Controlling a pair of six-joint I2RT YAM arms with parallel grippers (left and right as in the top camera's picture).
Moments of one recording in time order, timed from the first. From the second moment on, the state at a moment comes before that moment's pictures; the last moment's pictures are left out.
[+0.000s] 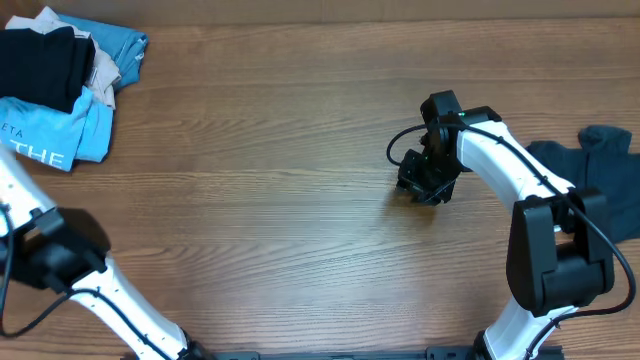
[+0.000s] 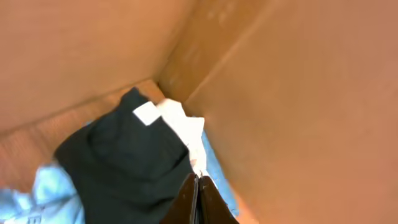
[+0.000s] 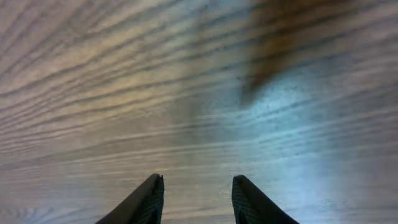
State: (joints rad) left arm 0.55 2.27 2.61 -0.84 0.01 -0.54; right arm 0.20 1.90 1.30 -1.01 -0.31 0.59
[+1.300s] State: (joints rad) left arm 0.56 2.50 2.55 -0.59 -0.33 -0.23; right arm 0.20 1.90 1.30 -1.04 -0.33 0.59
